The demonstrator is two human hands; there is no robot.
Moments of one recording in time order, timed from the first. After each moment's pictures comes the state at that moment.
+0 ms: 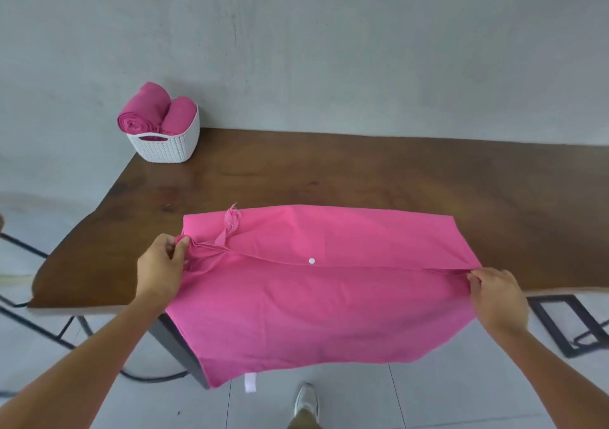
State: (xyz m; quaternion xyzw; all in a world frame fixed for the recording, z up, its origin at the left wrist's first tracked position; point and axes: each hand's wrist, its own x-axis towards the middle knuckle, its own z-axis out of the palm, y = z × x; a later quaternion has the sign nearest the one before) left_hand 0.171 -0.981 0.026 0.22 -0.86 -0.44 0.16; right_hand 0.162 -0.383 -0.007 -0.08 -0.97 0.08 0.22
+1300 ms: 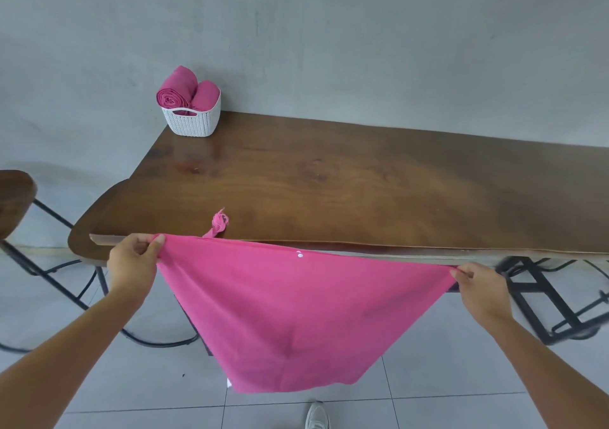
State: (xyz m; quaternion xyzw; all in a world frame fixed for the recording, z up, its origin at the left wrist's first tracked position) left_hand 0.314 -1.023 0.027 0.27 -0.79 -0.52 0.19; right_hand 0.284 -0.423 0.039 -0.16 -0.95 0.26 0.10
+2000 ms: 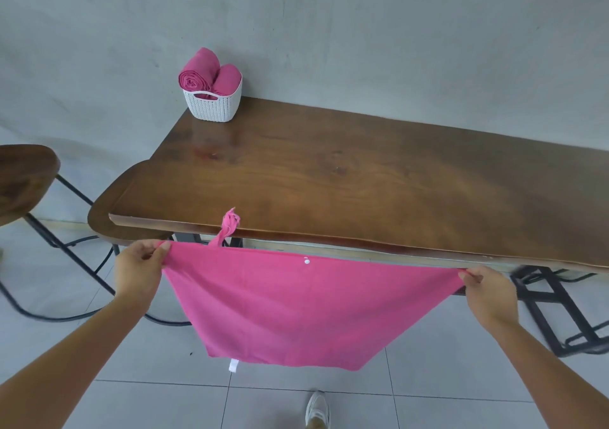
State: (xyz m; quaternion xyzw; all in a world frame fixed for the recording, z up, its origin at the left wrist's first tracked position) left_hand 0.338 -1.036 -0.004 0.32 -0.75 -0.55 0.17; right_hand 0.271 -0.440 0.027 -0.16 -0.95 0.25 0.10
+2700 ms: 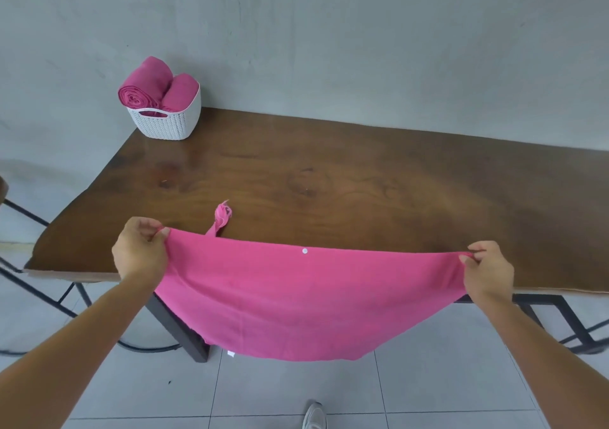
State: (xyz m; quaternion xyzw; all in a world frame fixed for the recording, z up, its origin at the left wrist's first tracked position) left_hand 0.196 -0.963 0.040 0.34 -0.80 -0.44 0.22; right_hand 0.146 -0.389 0.042 -0.20 -0.92 0.30 0.15
